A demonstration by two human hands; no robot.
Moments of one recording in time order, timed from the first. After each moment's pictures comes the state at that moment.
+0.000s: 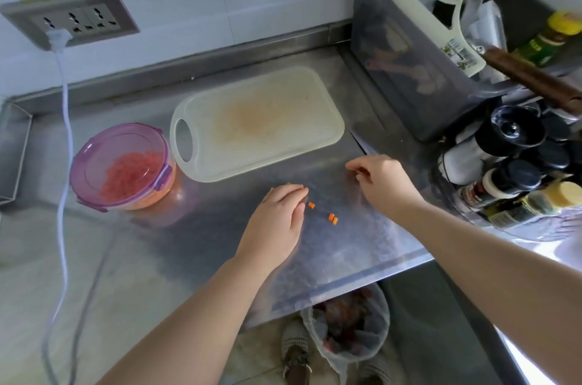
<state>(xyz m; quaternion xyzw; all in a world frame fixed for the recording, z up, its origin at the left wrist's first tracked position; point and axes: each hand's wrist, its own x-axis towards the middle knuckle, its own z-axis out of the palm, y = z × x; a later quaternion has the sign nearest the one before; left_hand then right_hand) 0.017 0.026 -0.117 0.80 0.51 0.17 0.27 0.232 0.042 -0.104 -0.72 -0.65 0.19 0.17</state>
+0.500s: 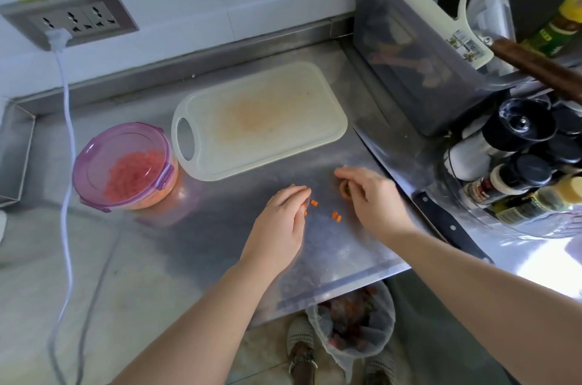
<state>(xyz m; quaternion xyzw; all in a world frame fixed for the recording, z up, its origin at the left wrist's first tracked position) 0.016 0.020 -0.122 0.78 0.52 0.16 0.30 0.203 0.013 -0.120 -0.68 -0.63 0.21 0.32</state>
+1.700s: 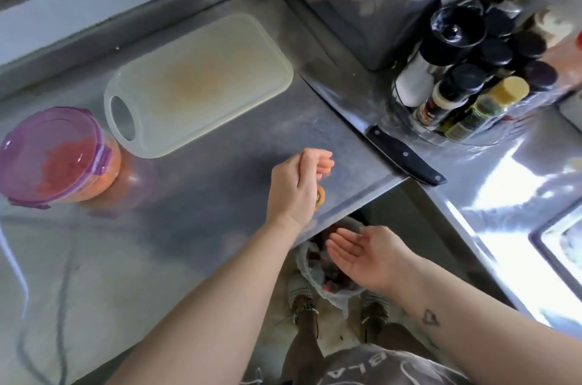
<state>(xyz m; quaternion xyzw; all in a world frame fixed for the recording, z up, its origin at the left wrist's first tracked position) 0.096 -0.017 -0.119 0.57 0.48 0.34 0.58 0.185 -0.113 -0.114 -0.59 0.30 0.62 0.42</state>
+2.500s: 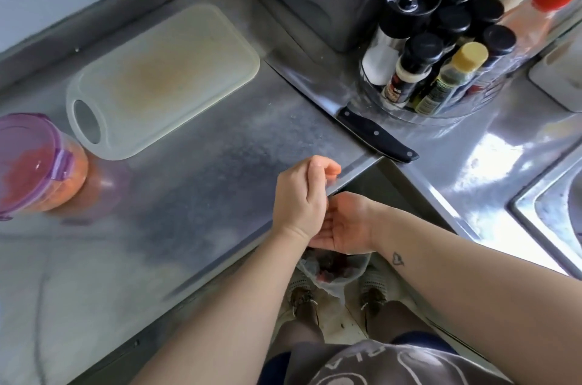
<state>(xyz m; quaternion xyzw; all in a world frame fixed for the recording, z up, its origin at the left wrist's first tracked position) 0.118 -0.057 -0.134 0.69 0.42 0.33 0.49 0.212 -0.099 -0.141 -0.55 0.13 0.77 0.29</state>
